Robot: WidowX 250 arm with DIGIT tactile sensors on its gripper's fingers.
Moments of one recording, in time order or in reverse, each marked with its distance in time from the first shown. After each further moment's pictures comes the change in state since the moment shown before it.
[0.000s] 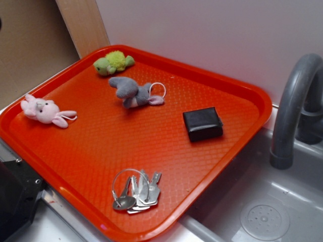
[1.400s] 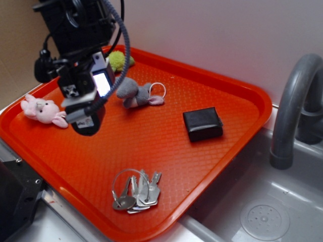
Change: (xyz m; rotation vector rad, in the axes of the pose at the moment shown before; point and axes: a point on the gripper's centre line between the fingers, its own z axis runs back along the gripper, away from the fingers) arm 0.036 -0.105 -0.100 -0.238 0.061 -0.704
